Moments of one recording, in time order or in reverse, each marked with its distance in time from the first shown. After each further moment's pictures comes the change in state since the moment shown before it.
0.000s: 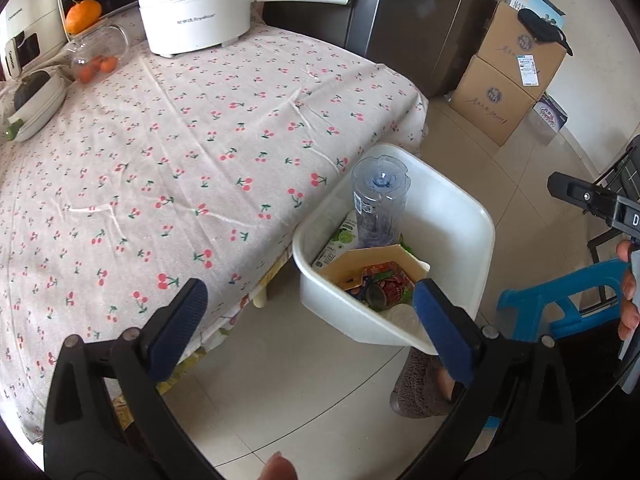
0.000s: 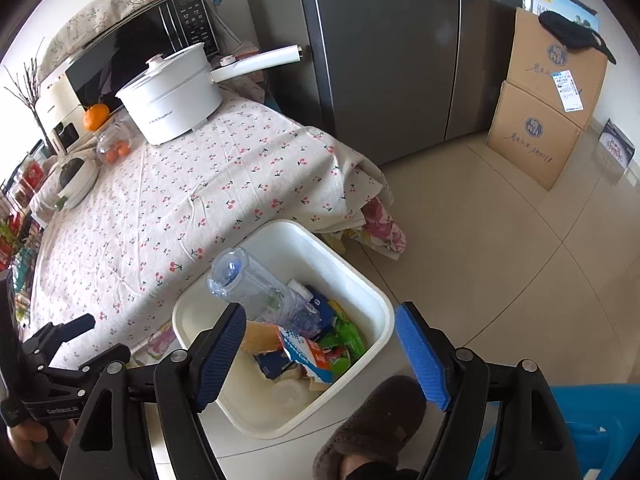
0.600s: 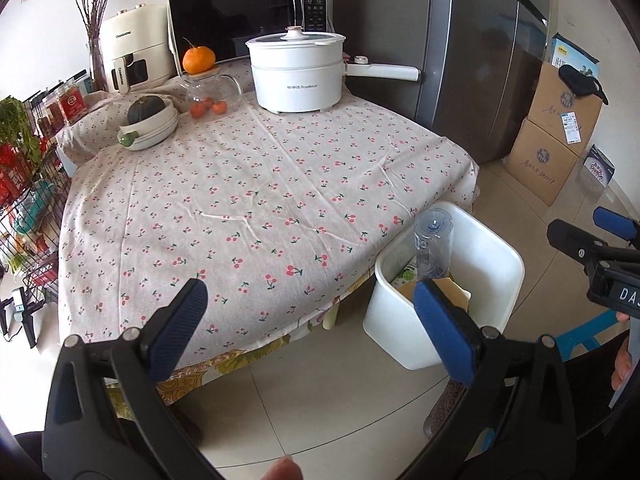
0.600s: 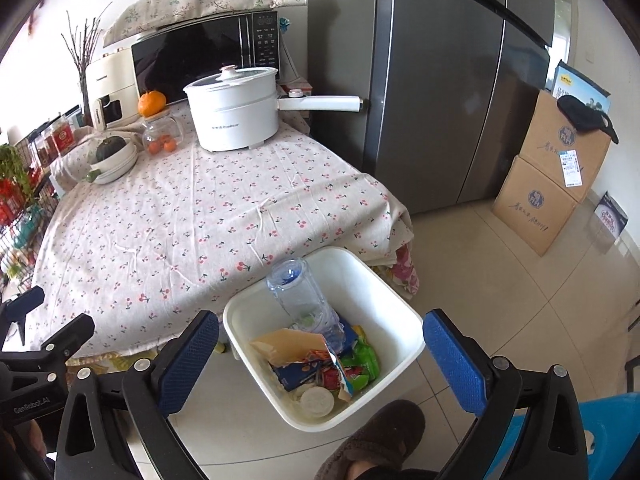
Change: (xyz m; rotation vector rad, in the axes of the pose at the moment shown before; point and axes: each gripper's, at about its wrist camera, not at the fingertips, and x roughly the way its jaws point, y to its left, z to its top) left arm -0.090 0.032 -0.036 -0.124 -0.227 0.223; right arm -0.053 0.096 -0.033 -0.185 -0.178 -0.046
